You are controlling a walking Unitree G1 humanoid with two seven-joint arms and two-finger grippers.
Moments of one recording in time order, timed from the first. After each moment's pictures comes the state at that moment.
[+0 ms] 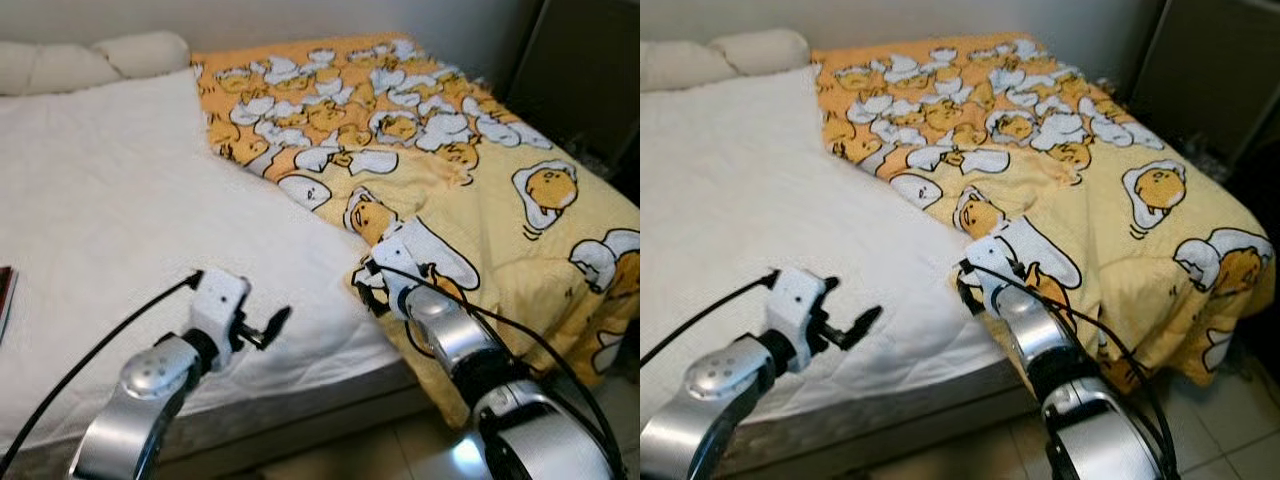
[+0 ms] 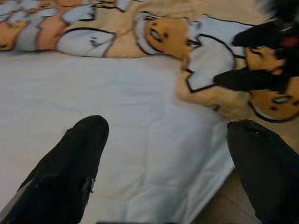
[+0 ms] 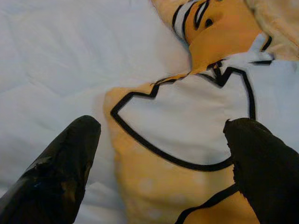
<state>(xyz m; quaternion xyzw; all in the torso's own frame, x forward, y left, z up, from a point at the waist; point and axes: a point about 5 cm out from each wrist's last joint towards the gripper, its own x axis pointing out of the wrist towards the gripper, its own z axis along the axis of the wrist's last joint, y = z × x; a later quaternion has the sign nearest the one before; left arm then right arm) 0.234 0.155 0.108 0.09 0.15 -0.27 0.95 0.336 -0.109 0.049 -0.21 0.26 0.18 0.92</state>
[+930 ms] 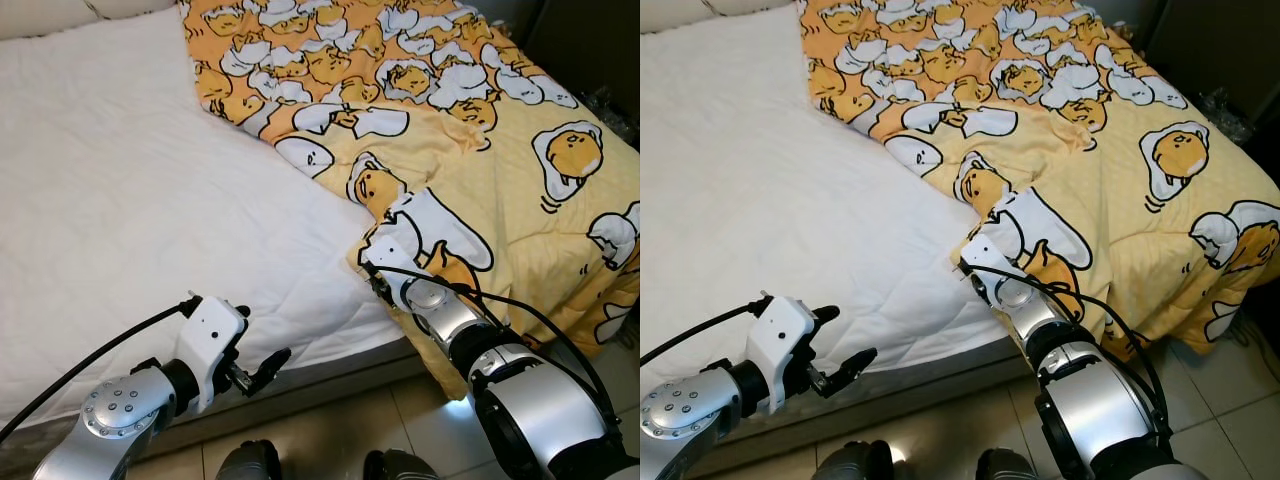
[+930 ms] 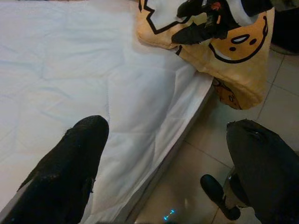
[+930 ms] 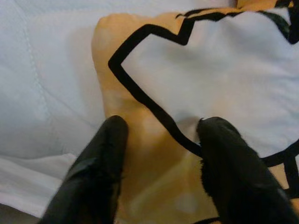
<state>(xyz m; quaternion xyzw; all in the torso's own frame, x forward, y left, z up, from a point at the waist) 0.194 0.160 0.120 0.13 0.19 -0.33 0.92 0.349 -0.117 0.050 -0.29 0.25 0.19 0.91</state>
